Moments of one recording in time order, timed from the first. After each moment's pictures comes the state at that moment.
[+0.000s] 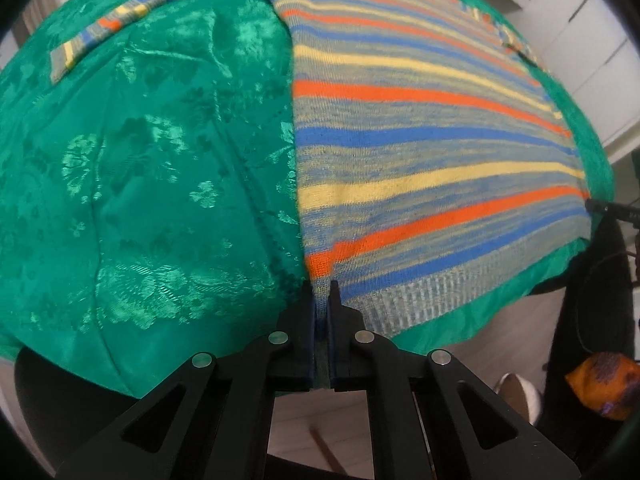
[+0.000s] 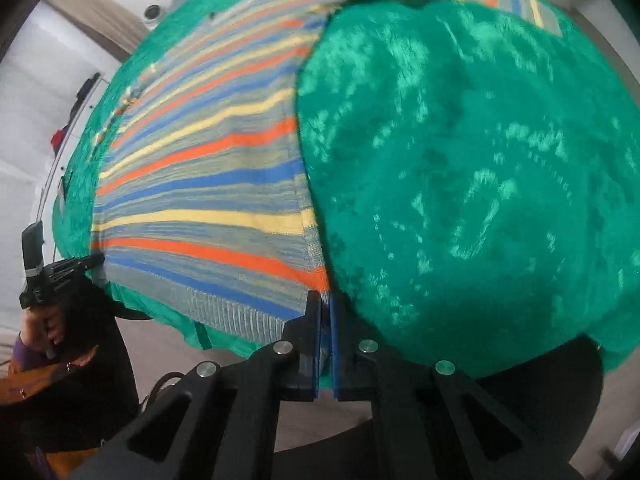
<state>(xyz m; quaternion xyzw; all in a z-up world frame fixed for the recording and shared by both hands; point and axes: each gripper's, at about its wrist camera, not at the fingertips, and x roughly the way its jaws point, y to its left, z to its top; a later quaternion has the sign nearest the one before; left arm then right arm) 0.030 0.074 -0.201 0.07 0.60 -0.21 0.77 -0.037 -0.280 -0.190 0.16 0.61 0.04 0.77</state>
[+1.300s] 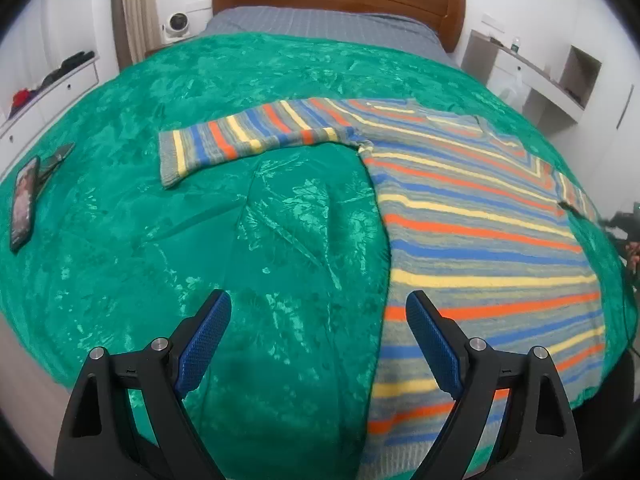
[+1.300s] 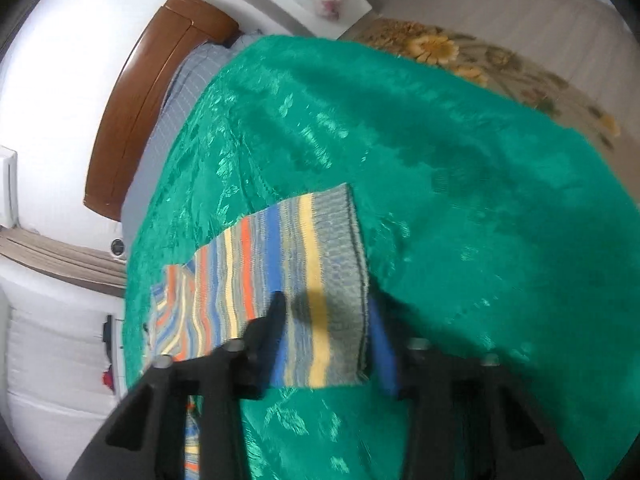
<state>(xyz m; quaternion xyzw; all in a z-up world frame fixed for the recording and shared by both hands) 0.072 0.108 -0.132 -0.02 0.43 -0.07 0.90 0.108 -0.575 -0.207 0.47 0.41 -0.10 0.78</state>
